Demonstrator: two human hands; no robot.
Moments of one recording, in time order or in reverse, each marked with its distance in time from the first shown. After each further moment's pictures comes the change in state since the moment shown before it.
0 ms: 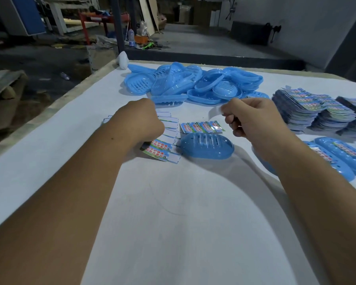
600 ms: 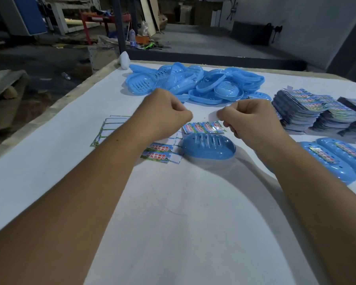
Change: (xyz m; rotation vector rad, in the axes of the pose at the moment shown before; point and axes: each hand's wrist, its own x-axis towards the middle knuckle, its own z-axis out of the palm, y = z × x) left_hand -0.013 0.025 0.003 -0.461 0.085 0.168; right_hand -0.003 0.003 0.005 -0.143 0.014 -0.112
